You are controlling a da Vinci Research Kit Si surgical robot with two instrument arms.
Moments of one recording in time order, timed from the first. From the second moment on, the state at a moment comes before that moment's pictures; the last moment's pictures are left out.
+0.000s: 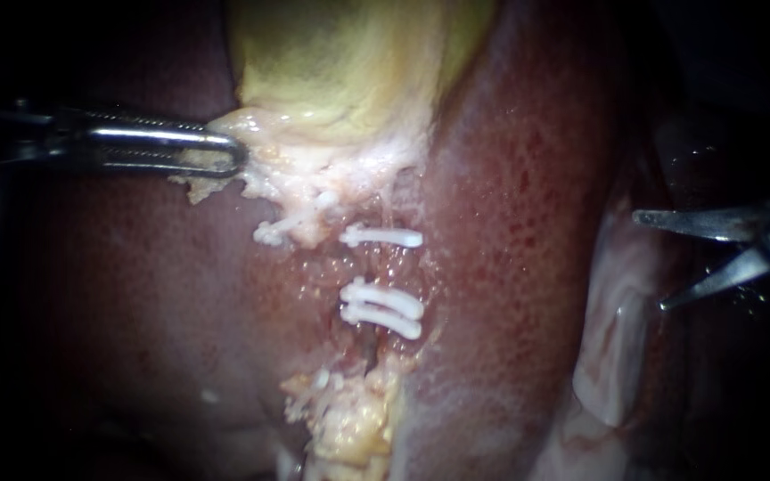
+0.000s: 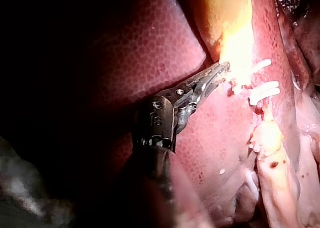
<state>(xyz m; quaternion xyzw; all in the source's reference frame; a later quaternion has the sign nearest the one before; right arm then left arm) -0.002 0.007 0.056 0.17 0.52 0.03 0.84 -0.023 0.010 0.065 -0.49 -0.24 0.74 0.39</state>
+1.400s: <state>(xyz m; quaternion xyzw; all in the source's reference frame) 0.007 0.003 0.061 0.20 0.48 0.08 0.85 -0.019 0.012 0.060 -0.49 -0.23 0.73 0.40</state>
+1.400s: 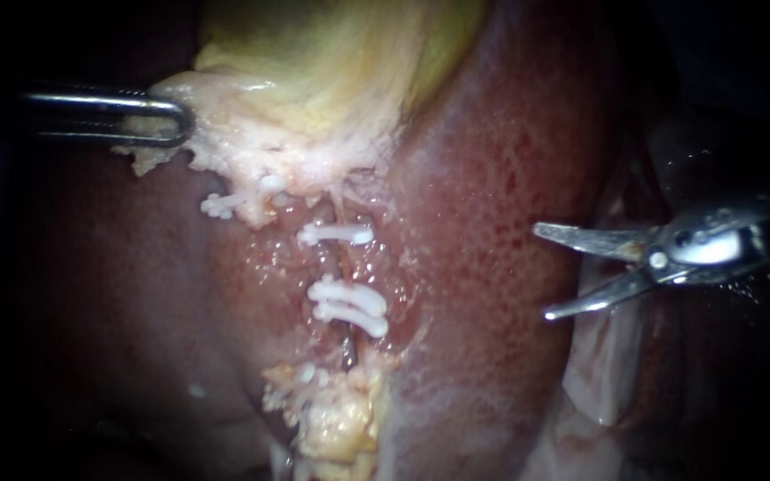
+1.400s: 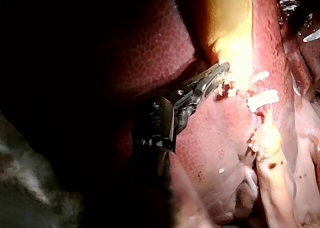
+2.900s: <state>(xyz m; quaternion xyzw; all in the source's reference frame) 0.022 0.000 0.071 0.34 0.46 0.18 0.80 -0.019 0.012 0.060 -0.49 -0.23 0.73 0.40</state>
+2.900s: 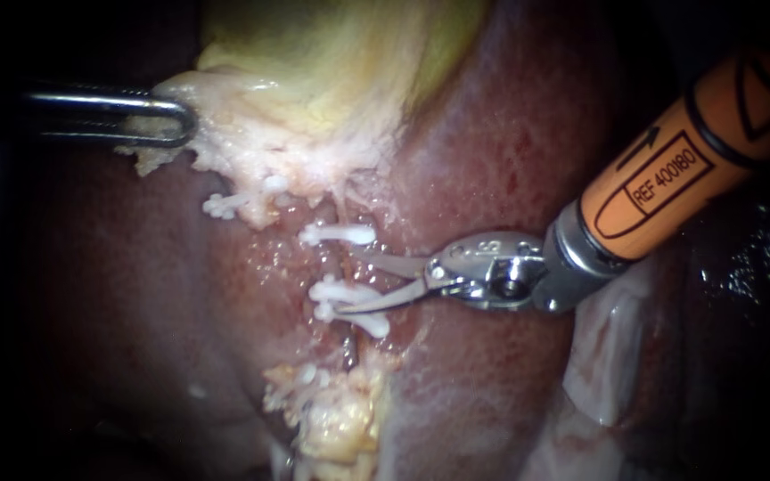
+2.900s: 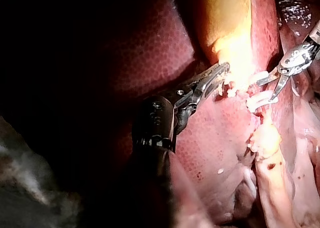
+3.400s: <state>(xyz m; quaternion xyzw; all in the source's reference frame) 0.024 0.000 0.071 0.33 0.52 0.10 0.78 -0.020 0.012 0.060 -0.49 -0.23 0.73 0.40</state>
